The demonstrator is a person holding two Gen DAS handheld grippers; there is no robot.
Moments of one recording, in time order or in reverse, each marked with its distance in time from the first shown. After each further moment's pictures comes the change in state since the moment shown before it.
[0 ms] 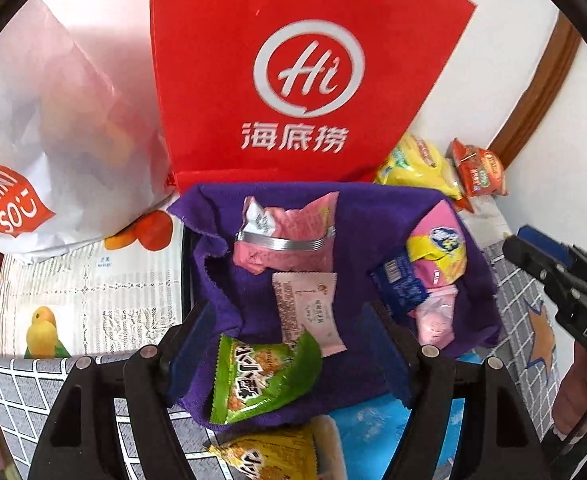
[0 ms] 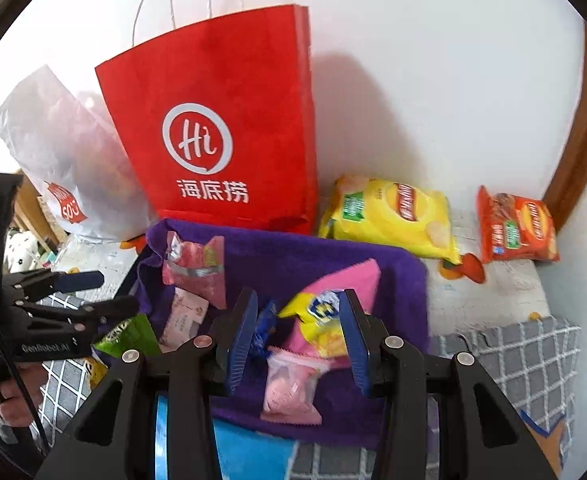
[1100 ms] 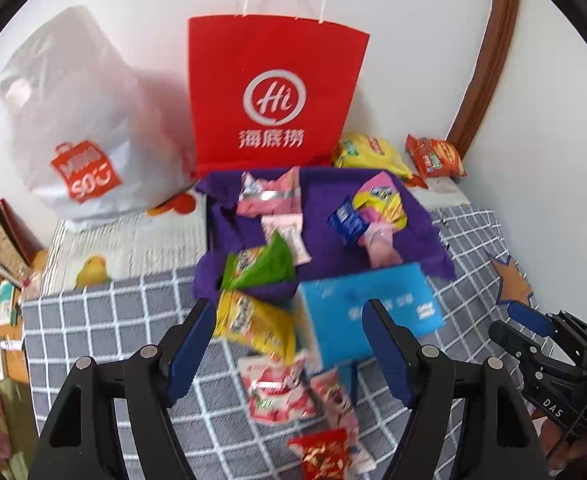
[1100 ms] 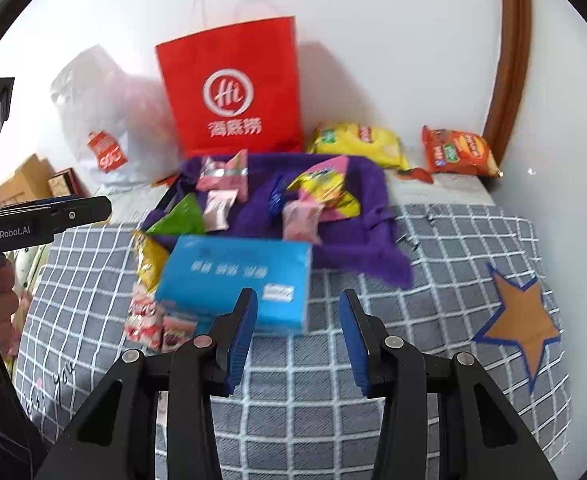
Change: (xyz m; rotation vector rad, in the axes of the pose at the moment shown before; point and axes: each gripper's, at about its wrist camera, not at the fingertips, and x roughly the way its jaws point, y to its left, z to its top) left arm -0.116 -0.018 -0.103 0.060 -0.102 0.035; right arm -0.123 0.023 -0.139 0.066 0.014 -0.048
